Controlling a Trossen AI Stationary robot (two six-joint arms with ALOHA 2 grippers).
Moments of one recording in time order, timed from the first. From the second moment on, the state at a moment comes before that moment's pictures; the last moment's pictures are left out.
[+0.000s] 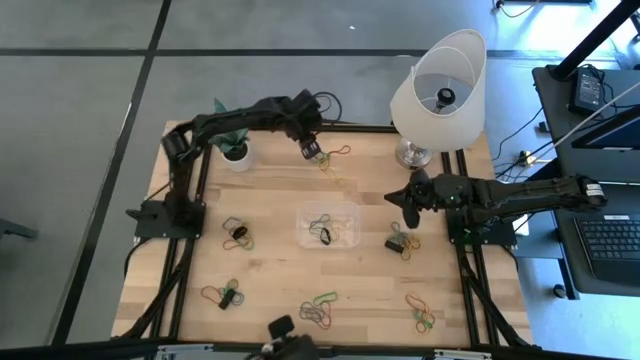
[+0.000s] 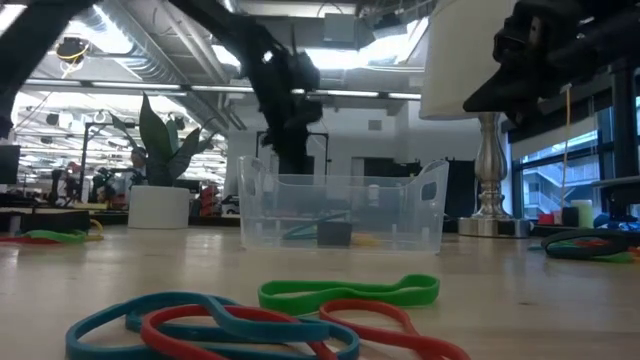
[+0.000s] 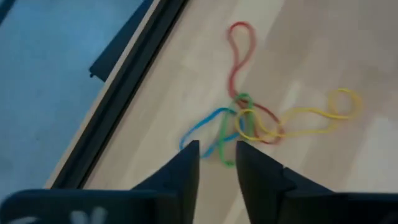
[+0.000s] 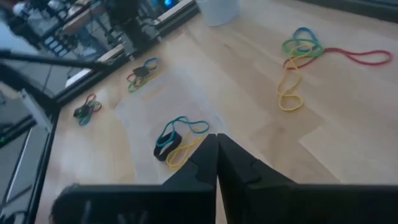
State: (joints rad) left arm 0.60 1.95 1.59 -0.70 0.03 0.10; right arm 0.00 0.69 0.40 -0.12 0.17 0.57
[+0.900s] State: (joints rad) left arm 0.57 2.16 1.66 -0.81 0.06 -0.03; right arm 0.00 0.69 0.40 -0.06 0.32 0.65
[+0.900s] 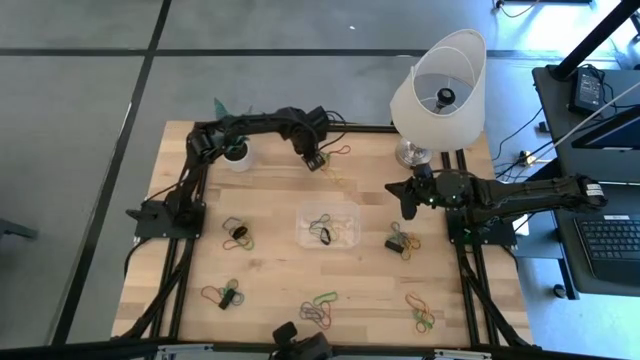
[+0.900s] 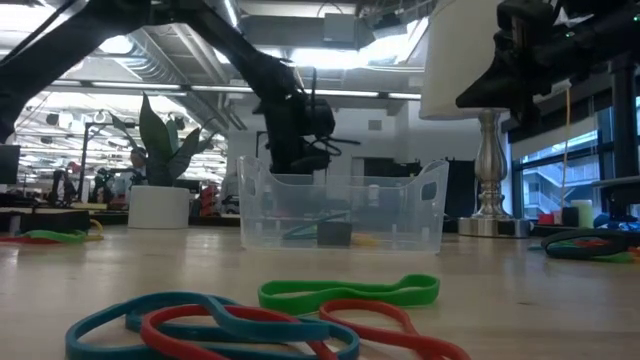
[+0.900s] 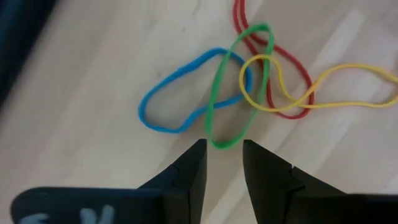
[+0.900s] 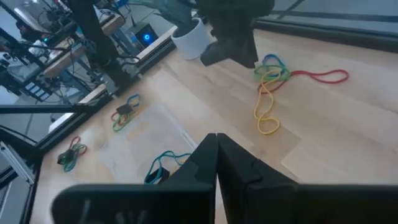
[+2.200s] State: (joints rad) left arm 0.48 1.96 1.66 -0.97 -0.10 -0.18; right arm 0.00 0.69 0.40 -0.06 0.32 0.63
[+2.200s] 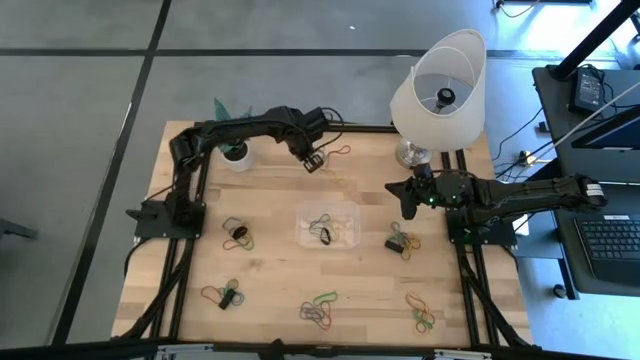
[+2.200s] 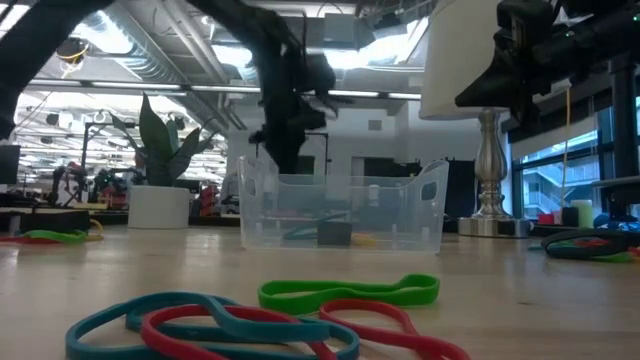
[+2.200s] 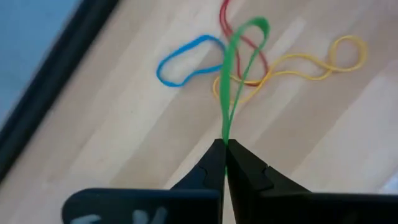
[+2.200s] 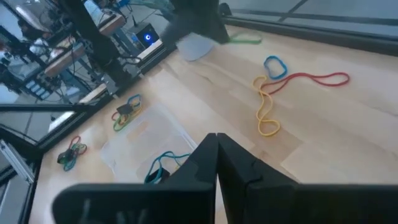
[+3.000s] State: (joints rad) left arm 0.07 1.82 1.66 -0.89 -0.09 -0.10; right arm 0.00 0.69 0.40 -0.07 0.32 0.51
